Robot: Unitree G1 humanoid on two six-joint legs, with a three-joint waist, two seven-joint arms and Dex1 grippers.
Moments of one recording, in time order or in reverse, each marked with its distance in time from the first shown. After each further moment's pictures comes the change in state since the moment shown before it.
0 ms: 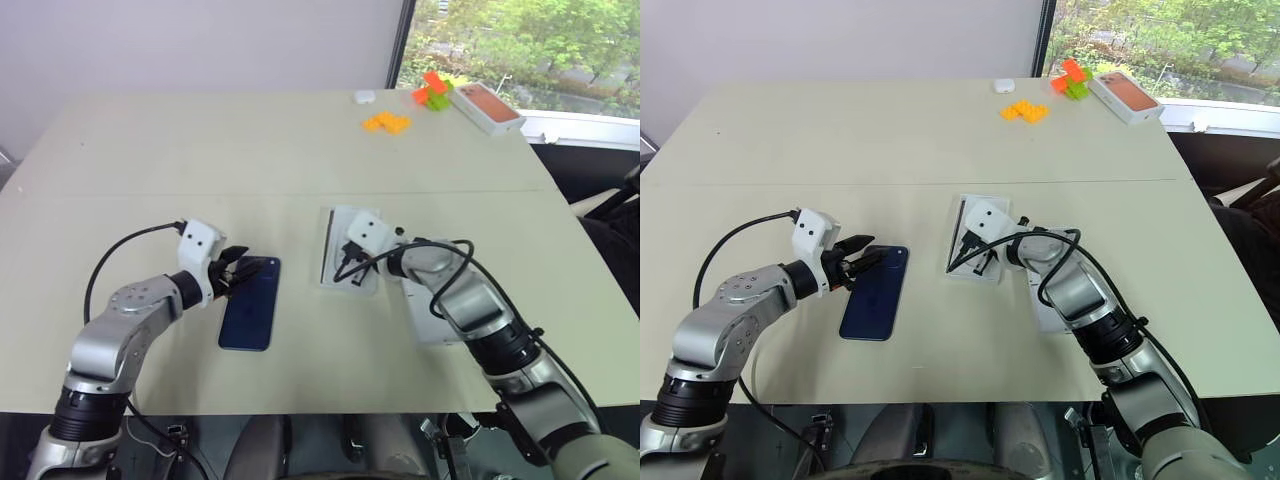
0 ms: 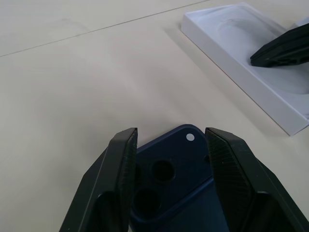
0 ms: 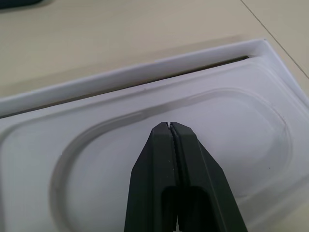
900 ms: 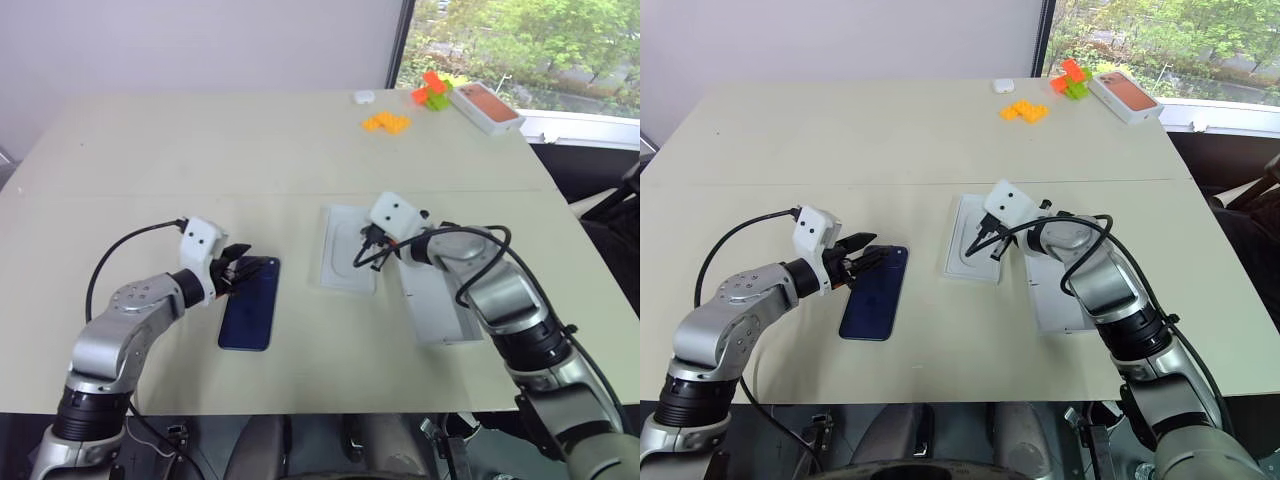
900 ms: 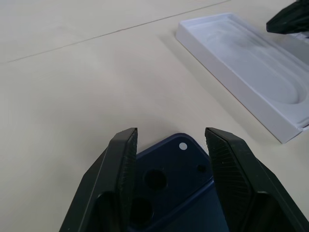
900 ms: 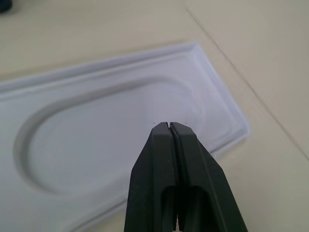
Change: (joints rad) left arm -0.007 -0.015 0.007 -0.020 0.000 0.016 -0.001; right arm 0.010 -0.114 -0.086 -0.117 0.019 0.074 0.042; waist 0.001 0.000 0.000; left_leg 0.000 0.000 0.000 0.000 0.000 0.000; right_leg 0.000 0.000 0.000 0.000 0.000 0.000
